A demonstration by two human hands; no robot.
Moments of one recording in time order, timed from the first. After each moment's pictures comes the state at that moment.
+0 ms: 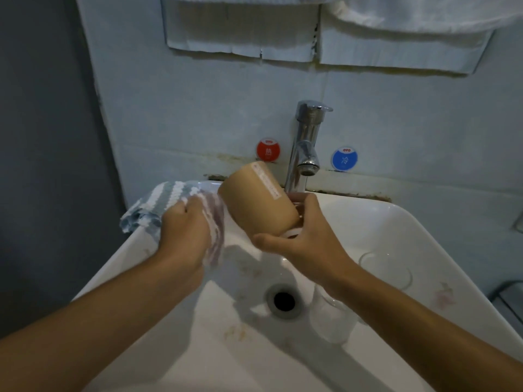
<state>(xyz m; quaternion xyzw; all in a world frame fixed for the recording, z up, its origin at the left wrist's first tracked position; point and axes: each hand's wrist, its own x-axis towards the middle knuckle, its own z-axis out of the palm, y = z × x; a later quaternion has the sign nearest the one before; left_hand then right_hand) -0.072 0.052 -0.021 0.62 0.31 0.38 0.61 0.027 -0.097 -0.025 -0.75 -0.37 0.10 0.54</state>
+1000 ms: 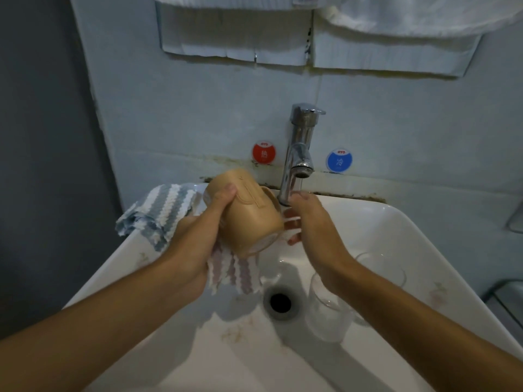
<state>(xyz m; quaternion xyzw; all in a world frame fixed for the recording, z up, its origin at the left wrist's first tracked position) -0.050 0.054 -0.016 0.50 0.18 0.34 0.78 0.036 -0.093 -0.019 -0.73 -0.28 0.12 0.61</state>
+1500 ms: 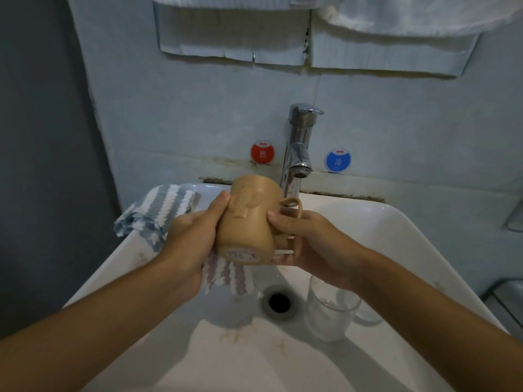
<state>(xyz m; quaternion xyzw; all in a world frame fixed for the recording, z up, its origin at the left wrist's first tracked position) -0.070 0.037 -0.018 0.58 0.27 0.27 0.72 0.042 -0.106 -0.011 -0.56 -0.31 0.42 0.64</state>
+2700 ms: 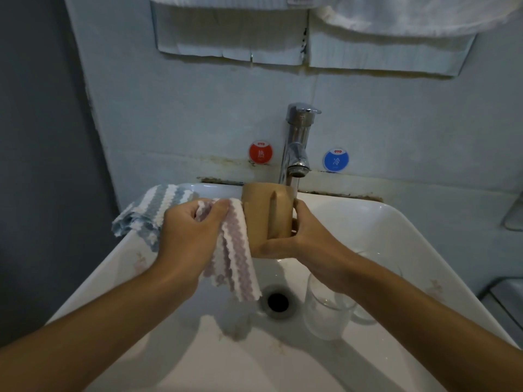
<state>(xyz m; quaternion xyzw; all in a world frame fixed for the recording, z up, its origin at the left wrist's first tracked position) -0.072 0.031 -0.015 0.65 0.29 0.39 0.58 0.049 -0.103 -0.029 -0.69 -0.37 0.26 0.56</state>
